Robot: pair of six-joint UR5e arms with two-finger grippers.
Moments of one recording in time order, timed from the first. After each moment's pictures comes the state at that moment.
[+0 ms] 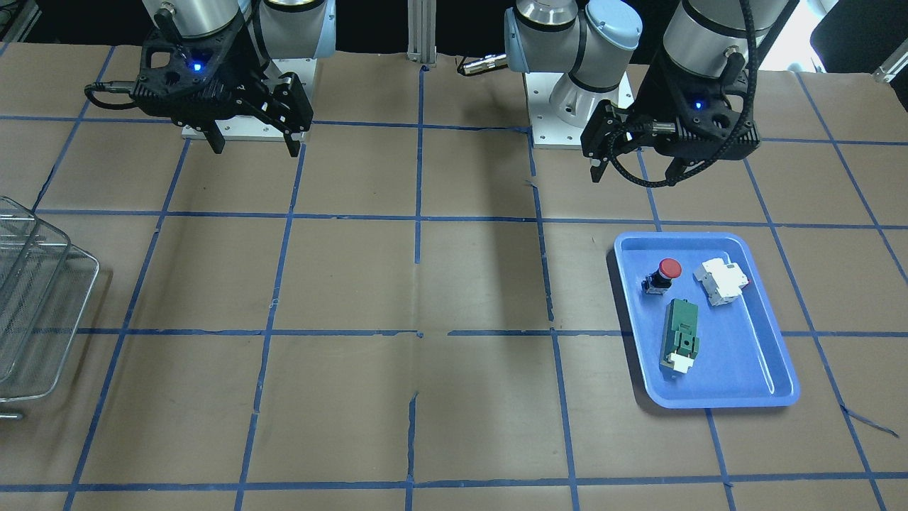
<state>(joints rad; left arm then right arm) -1.53 -1.55 -1.55 -1.59 1.56 0.06 1.66 -1.66 1.64 -1.60 -1.53 0.16</state>
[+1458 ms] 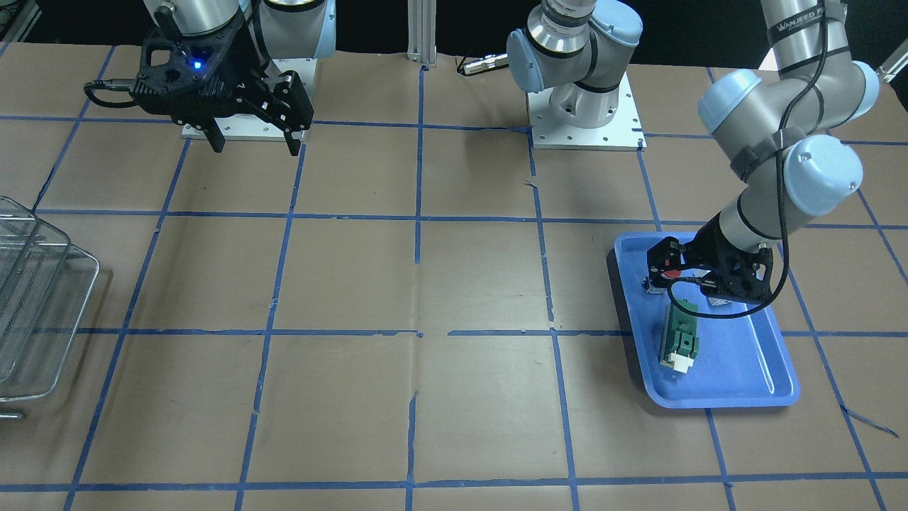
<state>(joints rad) -1.19 -1.77 -1.95 -1.10 1.56 0.53 1.66 -1.66 1.63 -1.60 -1.53 0.16</state>
